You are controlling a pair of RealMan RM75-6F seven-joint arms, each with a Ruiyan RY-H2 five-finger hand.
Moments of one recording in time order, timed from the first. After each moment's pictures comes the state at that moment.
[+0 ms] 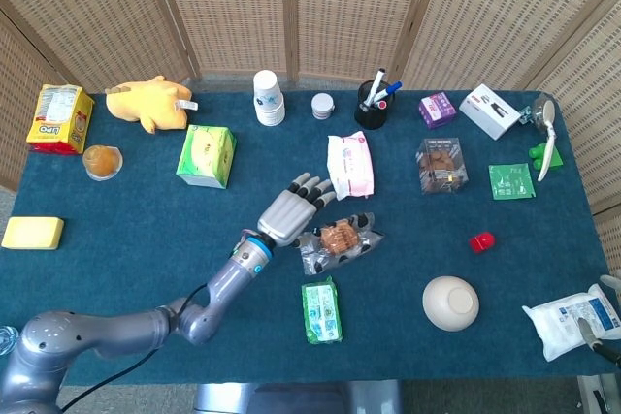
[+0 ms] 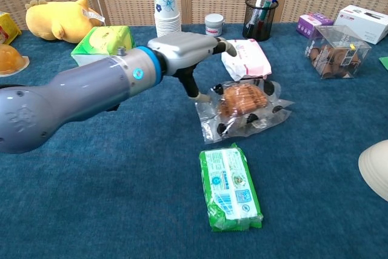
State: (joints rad) left arm -1.02 -1.89 -0.28 -1.18 1.08 0.84 0.47; right arm -0.14 -1.13 0.09 -1.52 -1.43 1.62 0.32
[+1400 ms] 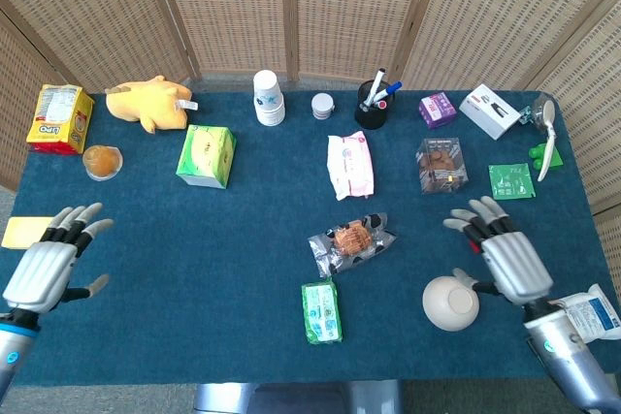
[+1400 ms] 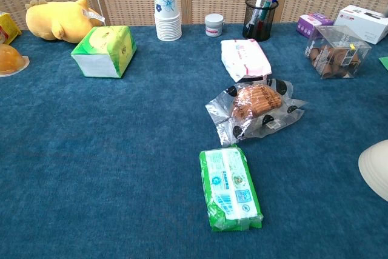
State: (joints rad) left arm -0.29 -0.98 0.10 -1.85 1.43 1.39 0.06; right arm 0.30 -1.03 0.15 -1.78 -1.62 1.19 0.06
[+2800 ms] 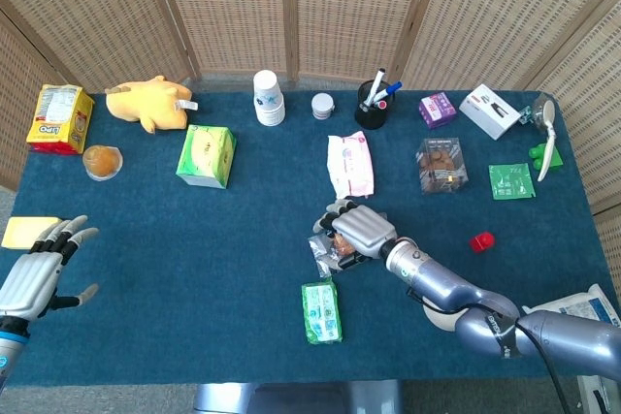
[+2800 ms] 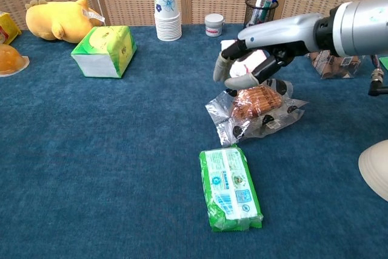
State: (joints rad) left arm -0.23 -1.01 0.05 -1.76 1.42 1.29 -0.07; right arm 0.94 -1.28 0.21 -1.67 -1.12 0.54 -0.14
